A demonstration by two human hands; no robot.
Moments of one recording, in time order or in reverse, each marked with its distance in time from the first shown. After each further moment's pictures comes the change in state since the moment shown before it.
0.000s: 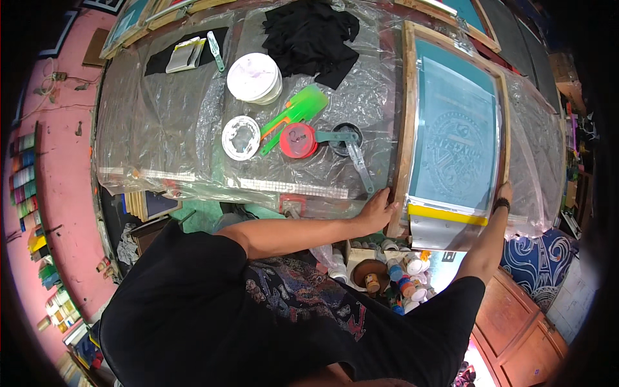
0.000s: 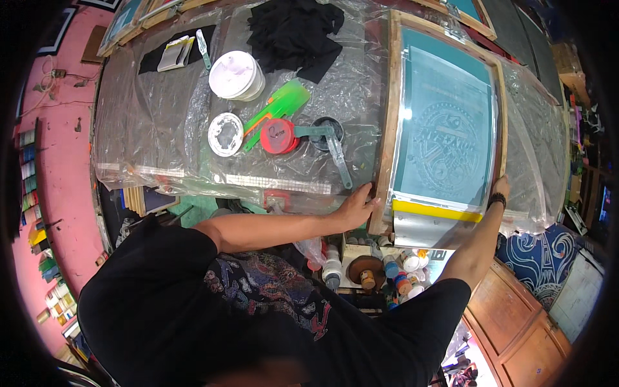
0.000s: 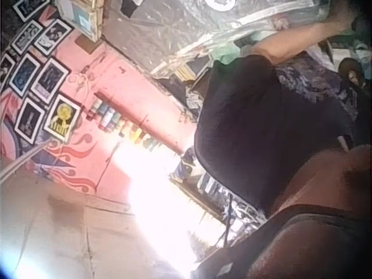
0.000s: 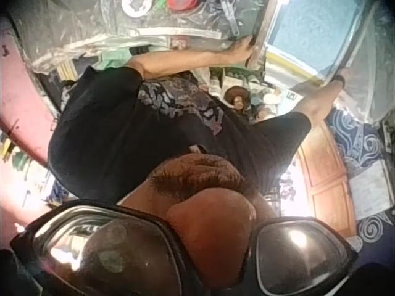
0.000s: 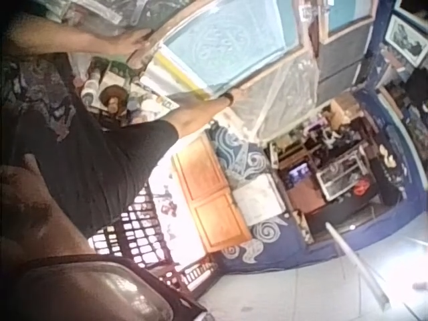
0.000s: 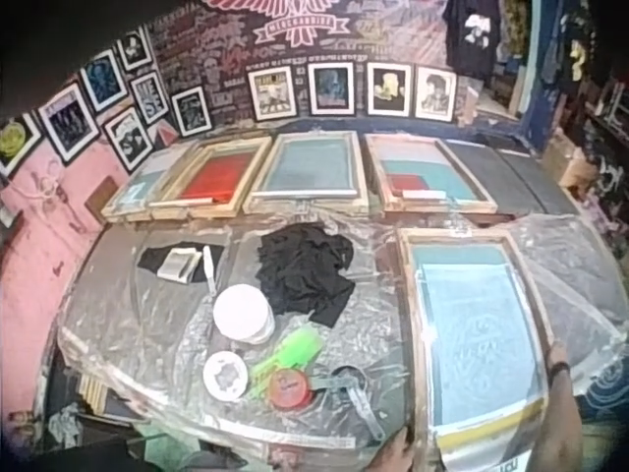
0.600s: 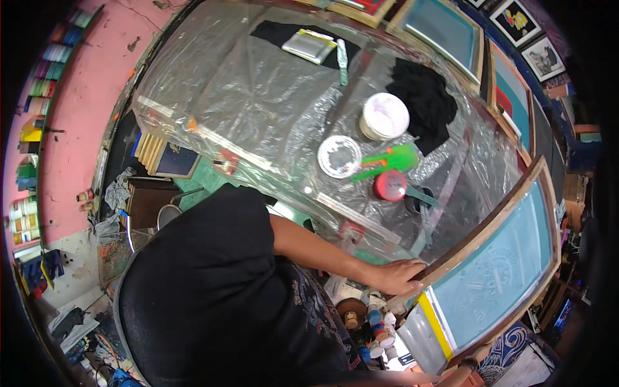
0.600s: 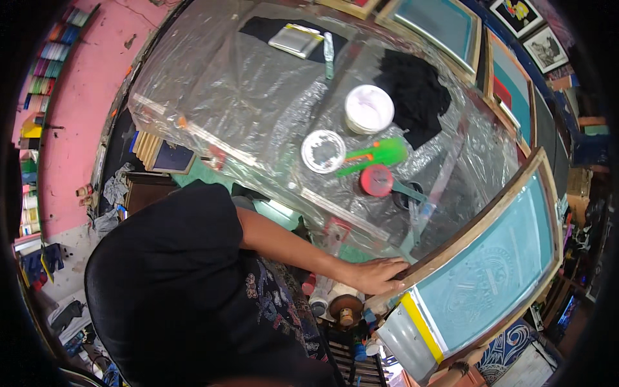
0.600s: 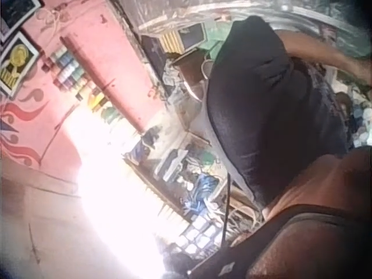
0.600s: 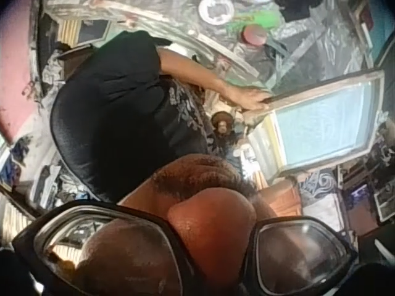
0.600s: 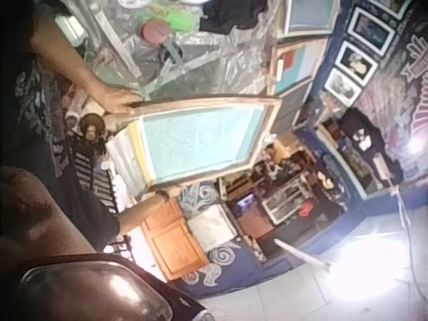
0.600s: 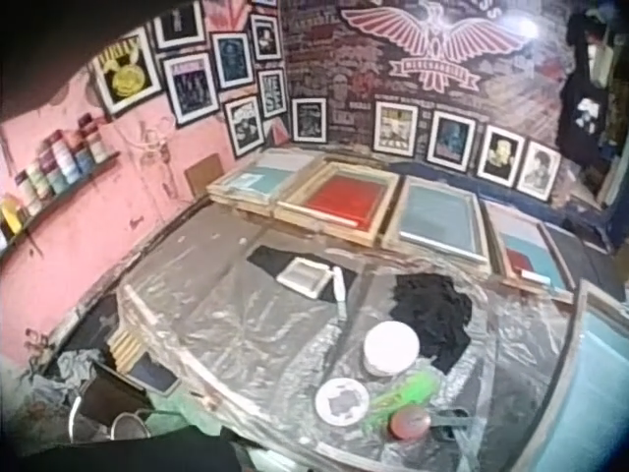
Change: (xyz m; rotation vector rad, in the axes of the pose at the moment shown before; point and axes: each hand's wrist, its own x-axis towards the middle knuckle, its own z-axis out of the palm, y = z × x) left_hand -0.141 0.042 -0.155 -0.081 -0.249 0.507; right_hand -0.190 0.160 -0.175 0.547 -0.151 -0.245
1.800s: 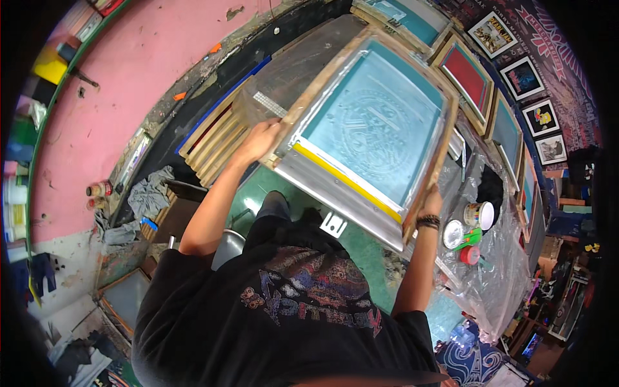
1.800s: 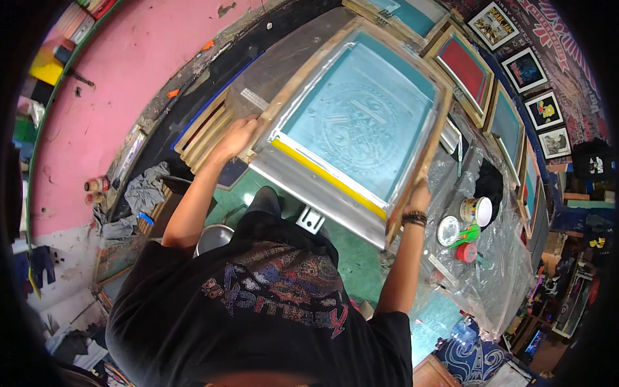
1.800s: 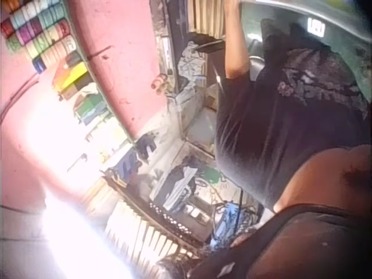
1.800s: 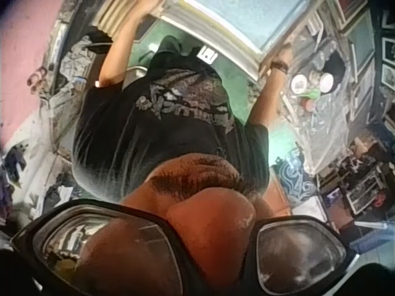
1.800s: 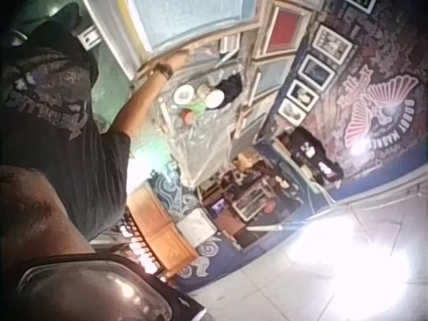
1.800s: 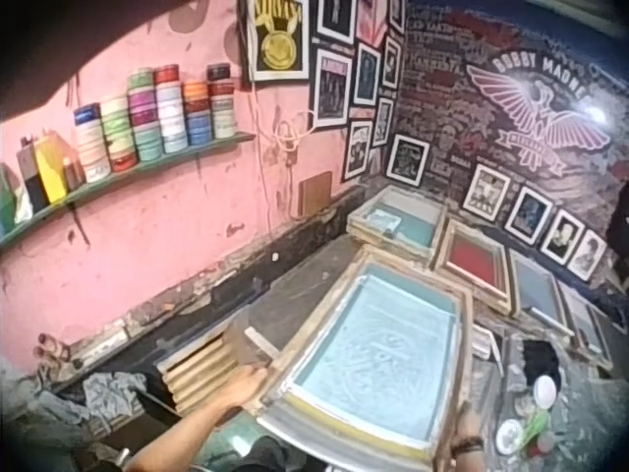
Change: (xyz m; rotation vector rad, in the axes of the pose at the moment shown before) left_hand -0.744 -0.014 -0.678 0.315 1.114 -0.381; right_hand -0.687 -0.457 0.887 0.295 -0.541 -0.028
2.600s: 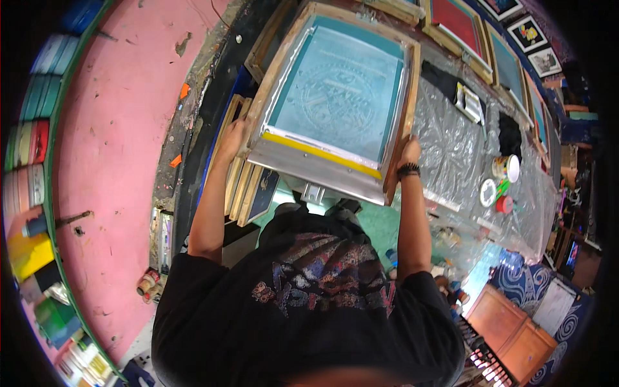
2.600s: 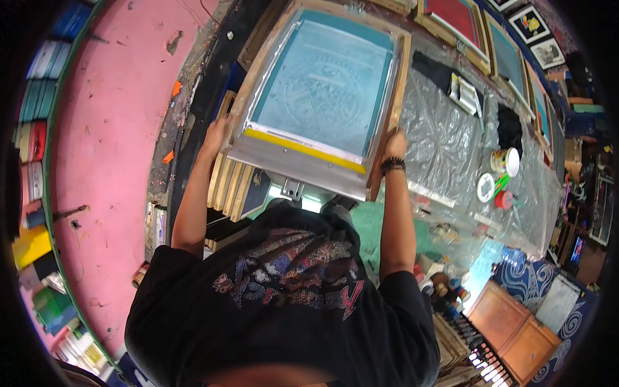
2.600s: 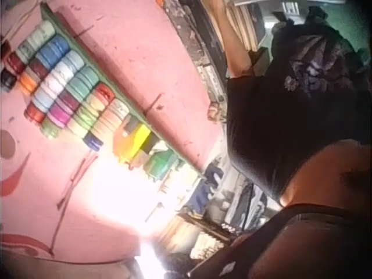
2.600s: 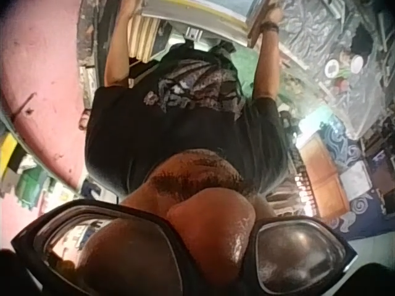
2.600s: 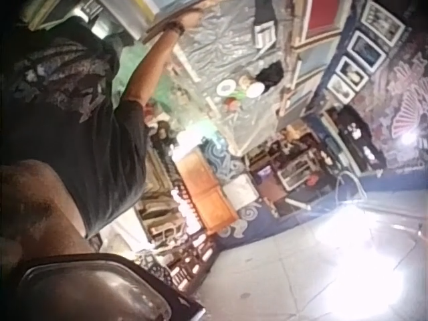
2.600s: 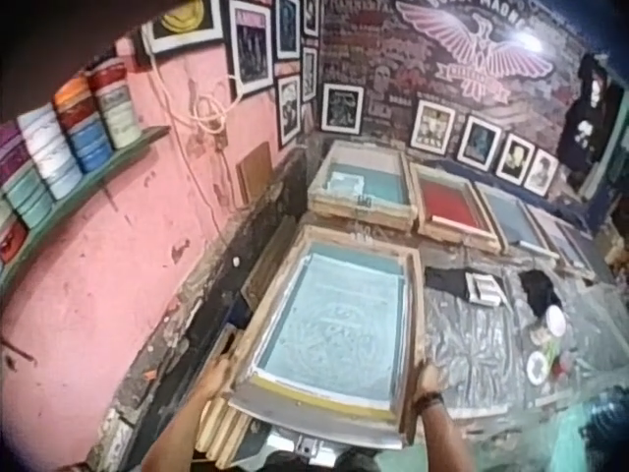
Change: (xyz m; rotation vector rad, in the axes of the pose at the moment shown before) left_hand 0.227 -0.148 -0.144 -0.097 -0.173 -0.211; right_hand -0.026 0.010 0.282 0.138 0.241 0.194
